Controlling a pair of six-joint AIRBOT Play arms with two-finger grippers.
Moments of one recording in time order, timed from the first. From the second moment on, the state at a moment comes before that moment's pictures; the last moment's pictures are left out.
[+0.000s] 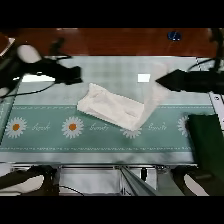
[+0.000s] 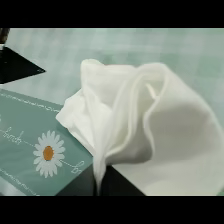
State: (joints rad) left arm -0.14 -1.36 1.30 1.06 -1.10 -1.56; right arm 0.07 -0.92 1.09 -0.80 1.12 1.39
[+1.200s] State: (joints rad) left arm 0.13 -0.64 0.61 1.05 -0.97 -1.56; right arm 0.41 -1.69 1.72 -0.92 1.25 1.50
